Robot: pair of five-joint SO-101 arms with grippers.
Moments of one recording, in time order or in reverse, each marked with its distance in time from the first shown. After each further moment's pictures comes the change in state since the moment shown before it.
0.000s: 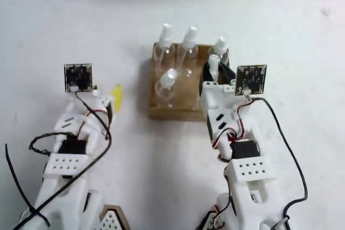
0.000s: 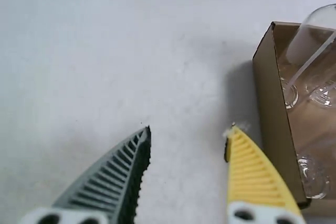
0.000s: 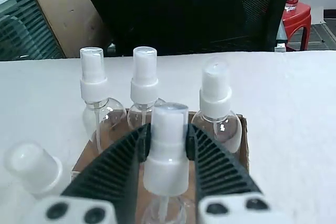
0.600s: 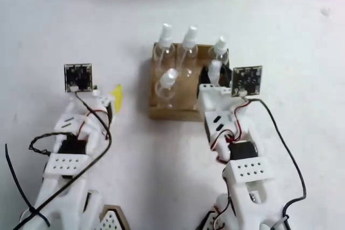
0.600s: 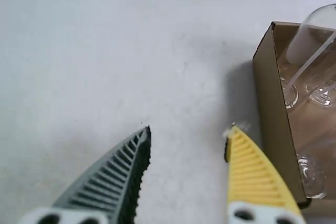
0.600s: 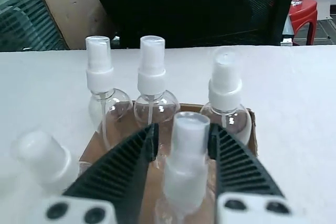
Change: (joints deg) left arm 0.0 0.0 0.0 0.0 0.0; right arm -1.6 0.1 1.1 0.0 0.4
